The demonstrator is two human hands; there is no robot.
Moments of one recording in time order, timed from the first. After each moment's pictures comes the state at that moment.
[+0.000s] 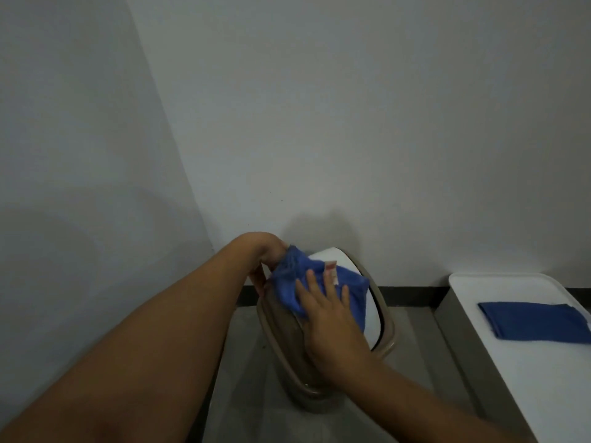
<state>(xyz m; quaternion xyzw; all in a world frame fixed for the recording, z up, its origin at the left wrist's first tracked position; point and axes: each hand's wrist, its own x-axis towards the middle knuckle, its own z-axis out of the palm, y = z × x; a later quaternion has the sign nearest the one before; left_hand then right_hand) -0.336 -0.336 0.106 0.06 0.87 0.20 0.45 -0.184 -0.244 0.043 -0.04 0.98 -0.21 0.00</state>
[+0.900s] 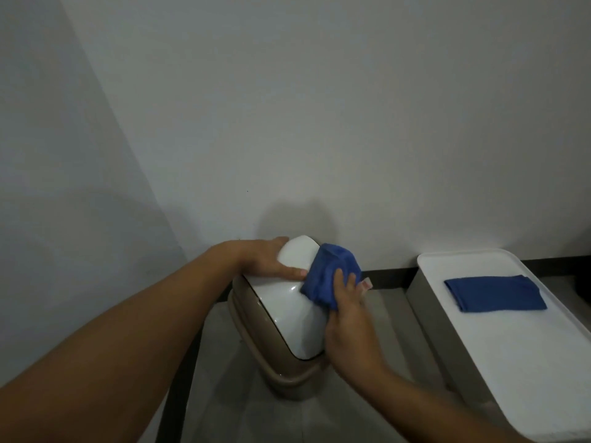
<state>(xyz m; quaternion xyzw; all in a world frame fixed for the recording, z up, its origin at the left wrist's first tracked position) -0.320 -0.310 0.085 0.26 0.90 0.14 0.33 -0.147 -0.207 0.036 0.17 0.89 -0.42 -0.05</state>
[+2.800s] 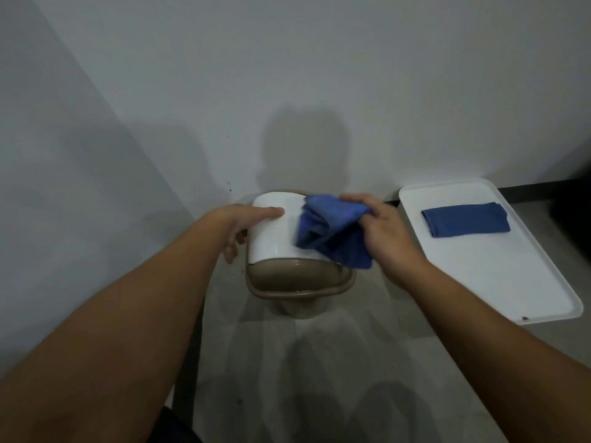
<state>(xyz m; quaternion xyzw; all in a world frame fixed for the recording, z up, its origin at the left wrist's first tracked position) -0.257 -0.313 0.106 -0.14 0.83 0.33 0.44 -0.123 -0.139 0.105 0.20 0.75 -0.62 -0.10</state>
